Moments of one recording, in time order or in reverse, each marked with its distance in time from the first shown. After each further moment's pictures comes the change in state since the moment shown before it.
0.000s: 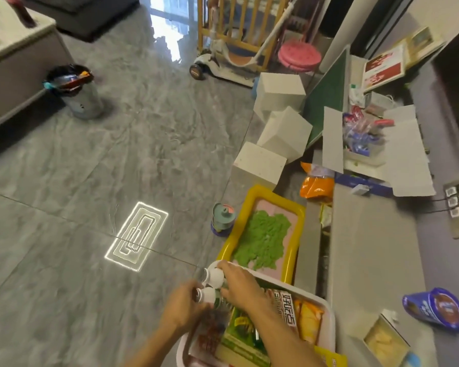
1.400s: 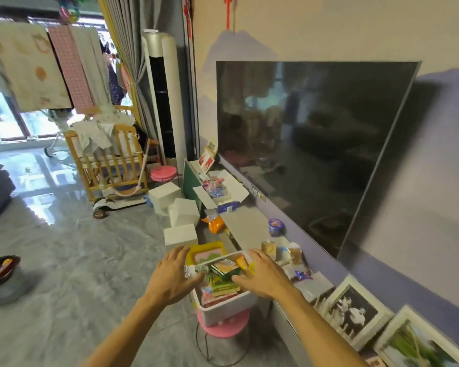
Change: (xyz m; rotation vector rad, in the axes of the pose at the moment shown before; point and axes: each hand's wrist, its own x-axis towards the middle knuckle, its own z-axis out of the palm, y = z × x) left_hand -0.496 0.075 -0.278 0.761 0.040 1.053; right_hand -0.587 -0.390 -0.066 0.306 0.711 0.582
